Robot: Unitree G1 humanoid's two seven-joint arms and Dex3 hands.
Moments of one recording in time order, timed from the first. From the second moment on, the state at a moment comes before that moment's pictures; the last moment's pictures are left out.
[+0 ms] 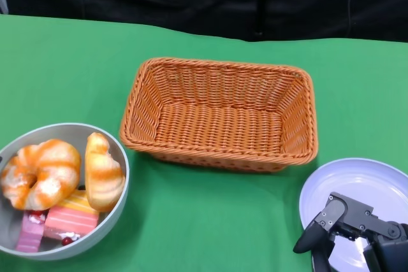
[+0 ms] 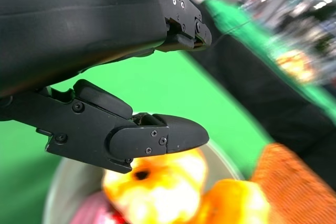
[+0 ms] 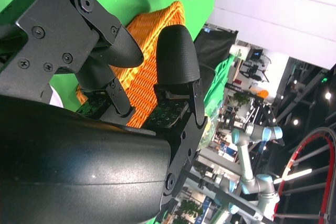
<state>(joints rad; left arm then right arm) -0.02 0.51 0.30 0.33 0.13 -0.27 -0.21 0.51 -0.01 0.18 -0.46 -0.27 -0.41 -0.06</state>
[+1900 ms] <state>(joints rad) -0.26 0.34 0.30 -0.02 -0.48 1.28 -0.41 0.51 -0.02 0.19 -0.50 -0.28 -0.39 -0.06</state>
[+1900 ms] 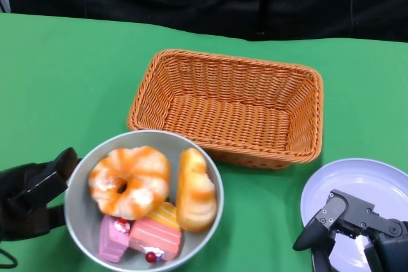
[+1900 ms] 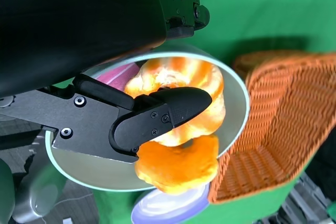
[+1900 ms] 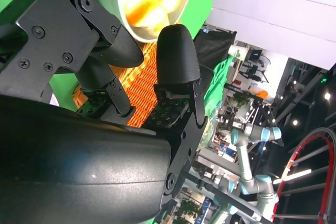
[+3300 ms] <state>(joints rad) -0.27 0.15 0.19 -0.17 -0.53 1.34 -0.29 0.12 -0.32 0.32 -0.44 -0.82 -0.13 0.23</state>
